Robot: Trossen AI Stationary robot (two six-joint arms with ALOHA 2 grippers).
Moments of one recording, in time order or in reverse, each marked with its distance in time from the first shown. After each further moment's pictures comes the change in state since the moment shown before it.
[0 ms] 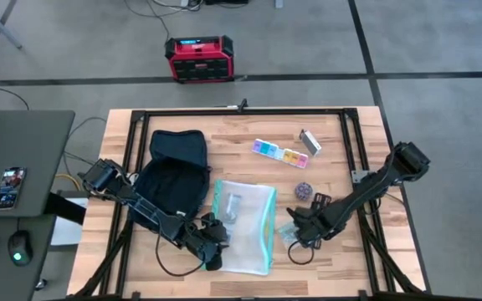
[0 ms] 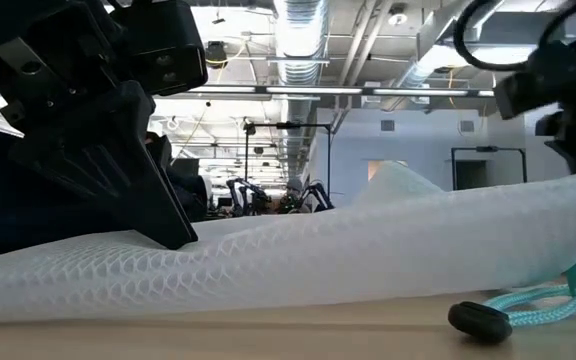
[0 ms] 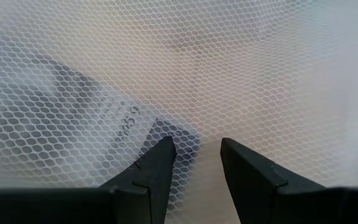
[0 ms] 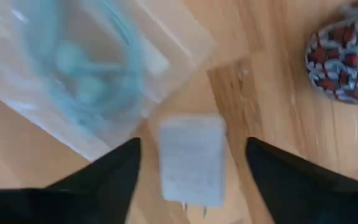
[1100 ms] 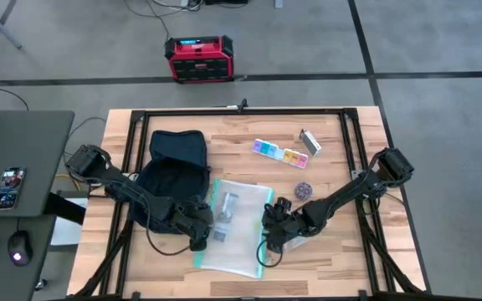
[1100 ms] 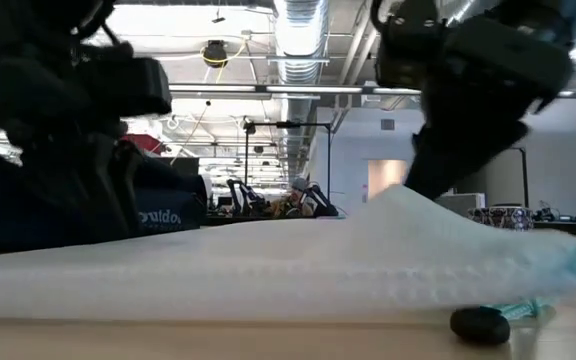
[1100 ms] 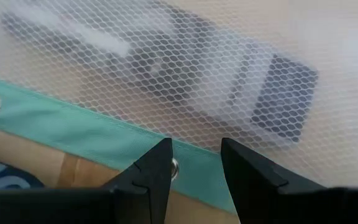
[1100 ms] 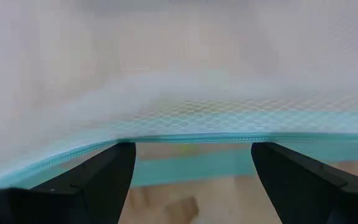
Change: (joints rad) left arm 0.102 -0.234 -0.200 -0.100 0.049 0.156; right arm -0.112 0.163 0.045 0.677 0.203 -0.242
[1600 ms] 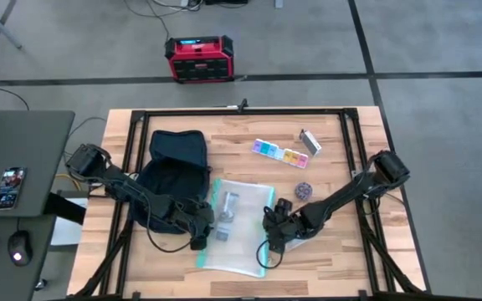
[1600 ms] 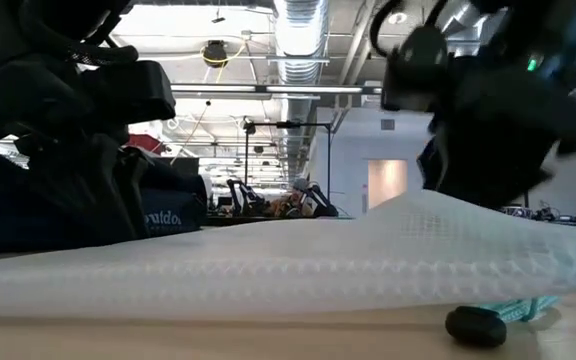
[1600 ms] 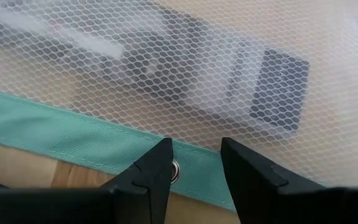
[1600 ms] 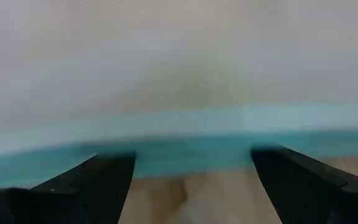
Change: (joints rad) left arm 0.022 -0.002 -0.035 0.085 0.046 0.054; right arm -0.003 0.061 -0.008 -0.010 -0.019 -0.037
